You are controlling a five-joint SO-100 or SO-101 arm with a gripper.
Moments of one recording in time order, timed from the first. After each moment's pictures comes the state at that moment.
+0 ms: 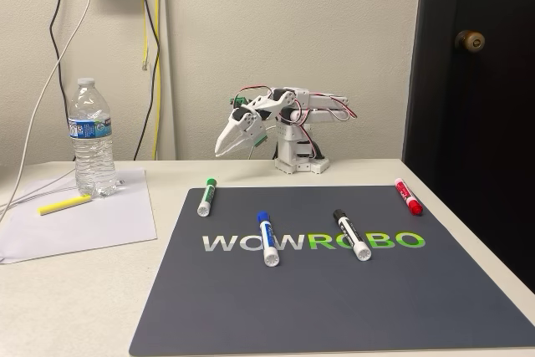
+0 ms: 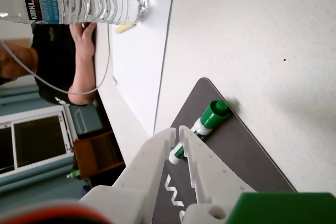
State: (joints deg) arm 55.5 189.6 179.0 38.1 0.8
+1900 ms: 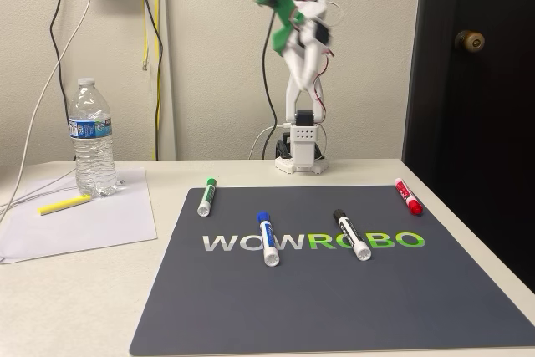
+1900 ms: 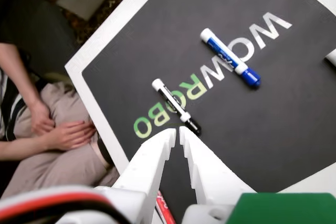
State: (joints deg) arm -6.4 107.7 62.5 94.7 -44.4
